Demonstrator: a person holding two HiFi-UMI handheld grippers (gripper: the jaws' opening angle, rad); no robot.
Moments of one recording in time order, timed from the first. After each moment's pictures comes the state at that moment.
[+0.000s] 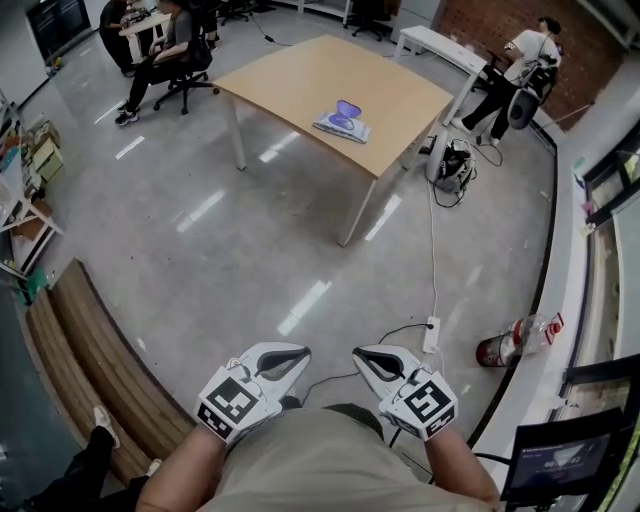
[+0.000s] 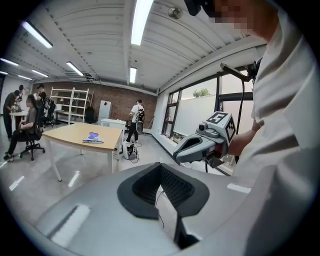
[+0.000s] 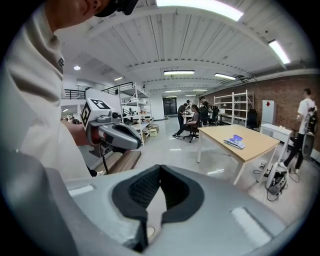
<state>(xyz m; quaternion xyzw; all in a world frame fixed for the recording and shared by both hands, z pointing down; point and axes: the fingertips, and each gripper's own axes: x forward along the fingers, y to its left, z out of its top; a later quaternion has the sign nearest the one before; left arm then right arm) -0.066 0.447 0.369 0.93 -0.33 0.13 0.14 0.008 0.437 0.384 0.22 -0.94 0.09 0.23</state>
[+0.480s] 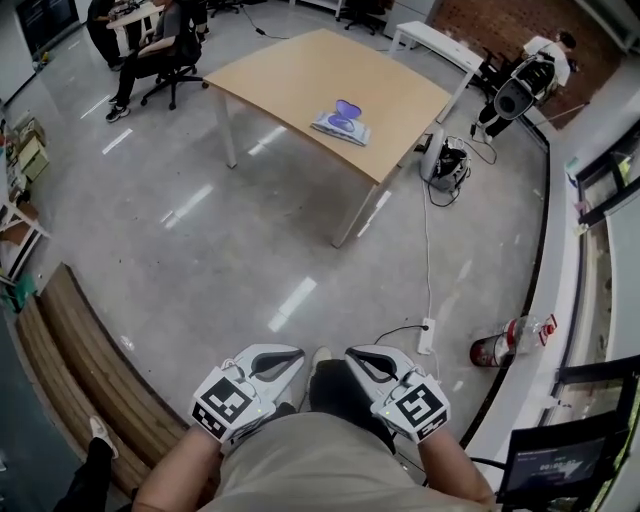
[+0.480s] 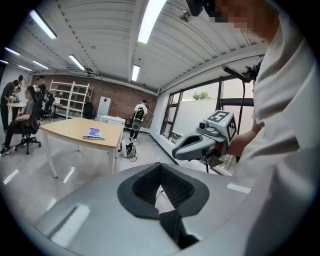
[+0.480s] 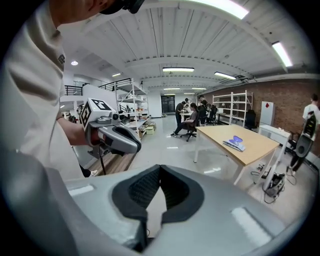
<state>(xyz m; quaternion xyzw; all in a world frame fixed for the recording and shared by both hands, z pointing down) -0.109 0.388 0.395 0.93 -0.31 0.12 0.16 -0.039 0.378 0.398 0.23 -0.94 0.08 0.26</state>
